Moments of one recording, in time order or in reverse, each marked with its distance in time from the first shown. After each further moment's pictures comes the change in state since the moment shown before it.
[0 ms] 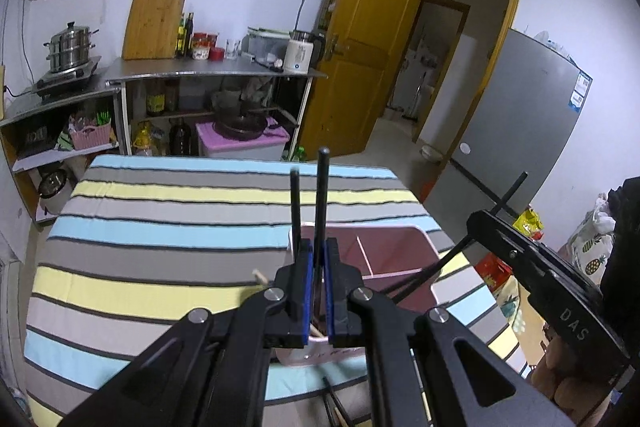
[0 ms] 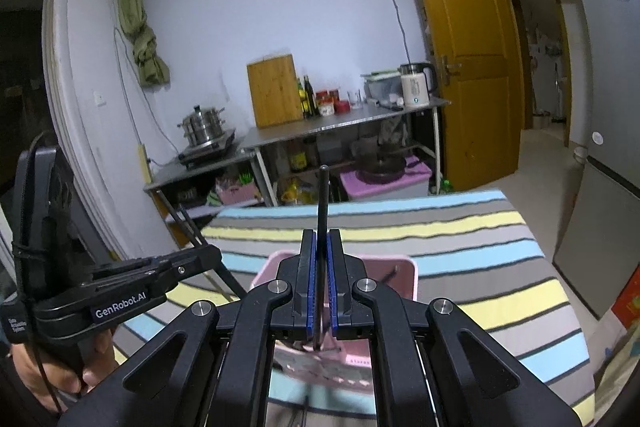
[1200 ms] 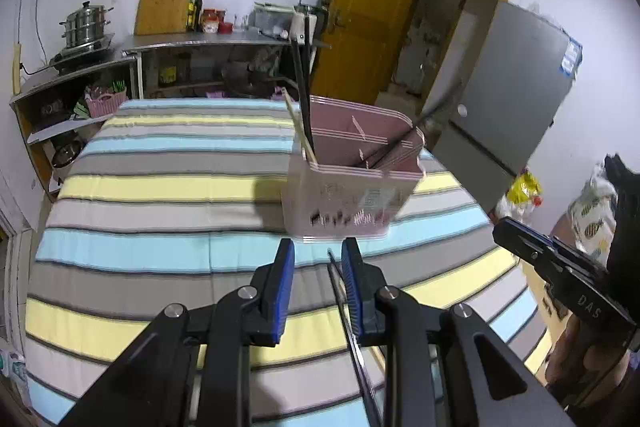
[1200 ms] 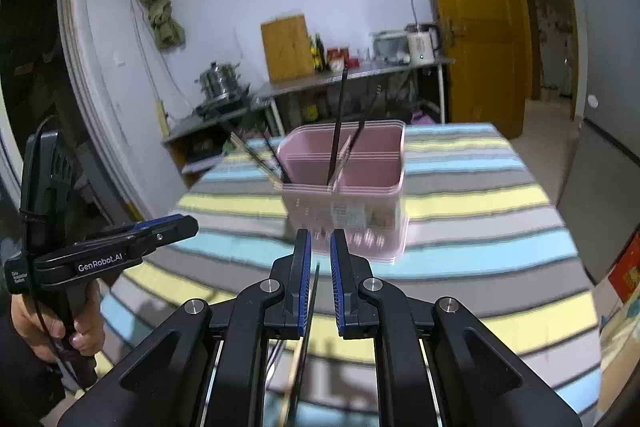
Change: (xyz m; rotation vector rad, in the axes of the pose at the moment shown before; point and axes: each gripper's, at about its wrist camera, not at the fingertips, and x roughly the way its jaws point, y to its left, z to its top) left arm -0.059 0.000 -0.104 0.016 0.084 0.027; right arm -0.081 -0.002 -0.100 -0.010 0.152 0.056
